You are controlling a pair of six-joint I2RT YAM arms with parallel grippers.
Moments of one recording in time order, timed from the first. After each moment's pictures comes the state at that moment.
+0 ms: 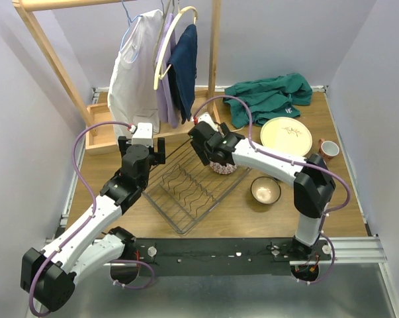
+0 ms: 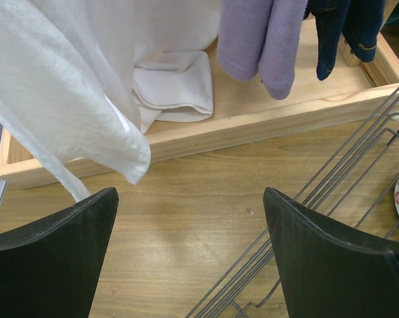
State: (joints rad) left arm -0.53 0.86 0.64 -0.05 -0.55 -0.08; right arm 0.89 1.85 1.52 -0.66 0.61 0.20
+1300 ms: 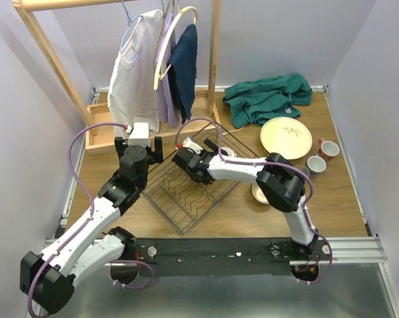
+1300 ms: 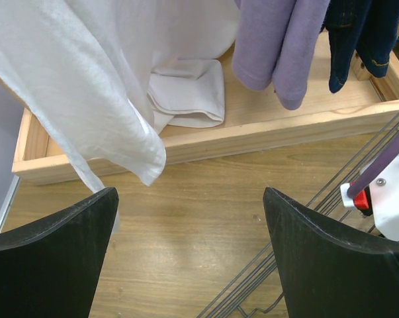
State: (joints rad) left arm -0.53 0.84 0.64 -0.05 -0.59 -0.09; right arm 1.01 2.09 1.49 -0.58 0.88 0.00
